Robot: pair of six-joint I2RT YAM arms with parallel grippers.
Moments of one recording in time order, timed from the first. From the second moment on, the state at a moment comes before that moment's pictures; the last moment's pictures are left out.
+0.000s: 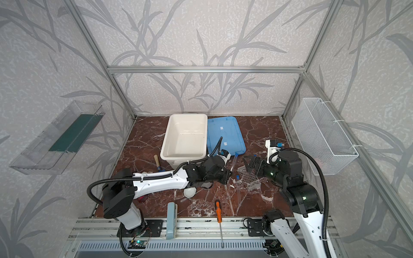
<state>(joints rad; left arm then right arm) -1.10 1.67 1.14 -0.13 -0.02 -0.62 0.19 0.69 1.03 -0.86 -0.37 0.48</state>
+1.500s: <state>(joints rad) -1.09 1.53 1.03 -0.01 0.01 -0.55 0.29 1.12 1.02 -0.68 -0.52 0.48</state>
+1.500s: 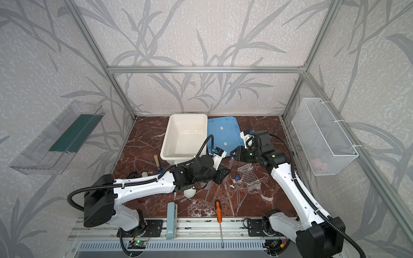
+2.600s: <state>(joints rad) -1.13 1.70 1.17 -0.07 -0.06 -0.72 0.29 0.48 0.56 -0.52 0.13 0.26</state>
